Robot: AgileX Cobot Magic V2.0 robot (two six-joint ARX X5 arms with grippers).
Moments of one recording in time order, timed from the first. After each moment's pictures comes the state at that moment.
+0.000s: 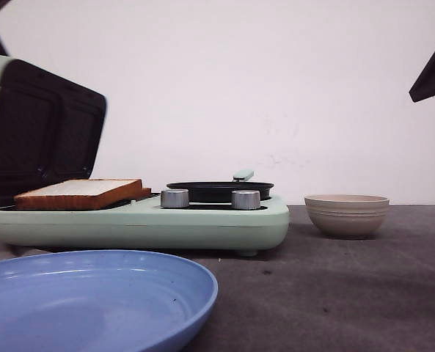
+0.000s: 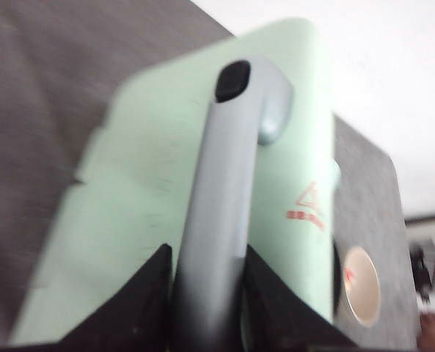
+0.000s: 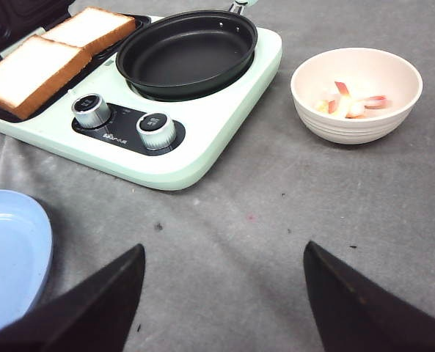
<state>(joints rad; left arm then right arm) 0.17 1.56 1.40 -0.54 0.63 -0.41 0.64 0.42 0.40 -0.41 0.13 0.30</state>
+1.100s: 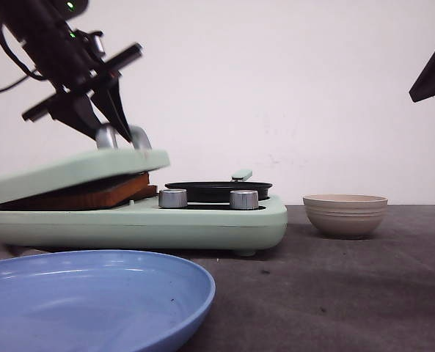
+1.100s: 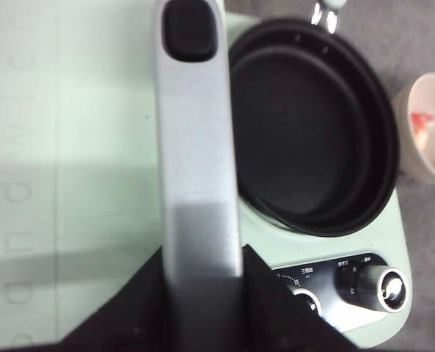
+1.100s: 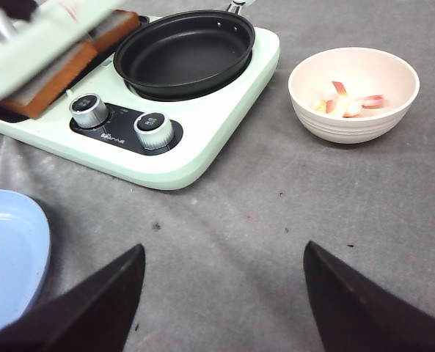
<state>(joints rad) -0.27 1.69 1.39 -0.58 0.31 -0.26 0.64 0.42 0.40 -0.41 0.13 0.30</state>
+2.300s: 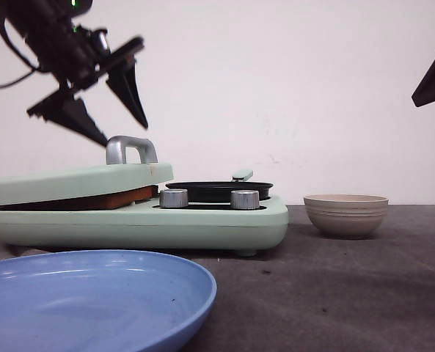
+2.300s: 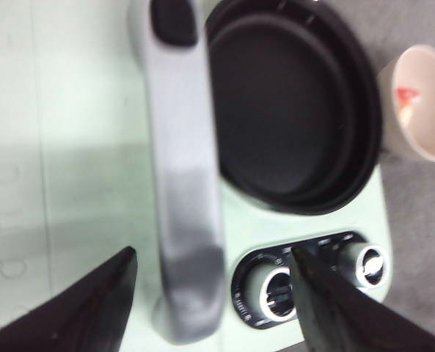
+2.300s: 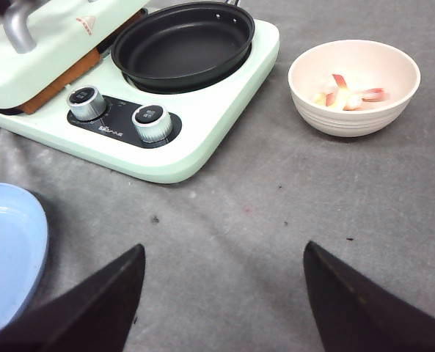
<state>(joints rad) -0.27 1.68 1.47 -0.66 0.37 -0.25 0.64 0.42 0.40 -0.42 0.13 0.30</state>
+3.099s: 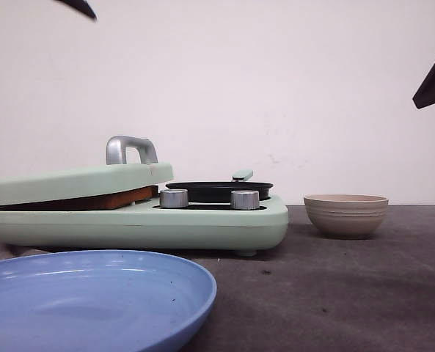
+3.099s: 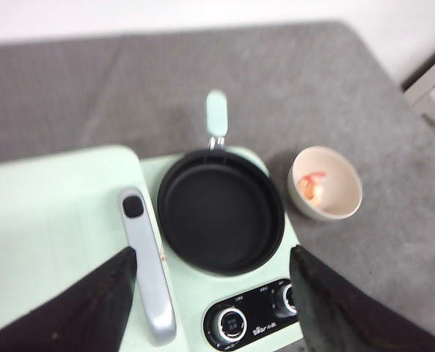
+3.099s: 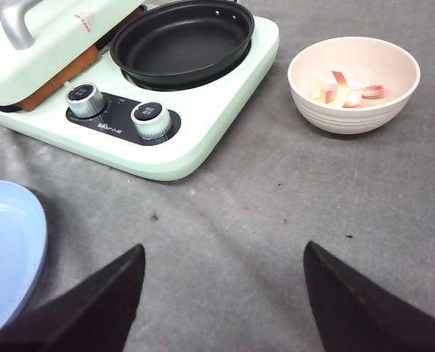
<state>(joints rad) -0.24 1.49 1.79 -0.89 0.36 -0.08 0.64 0.42 0.40 -0.43 0.13 0.30</state>
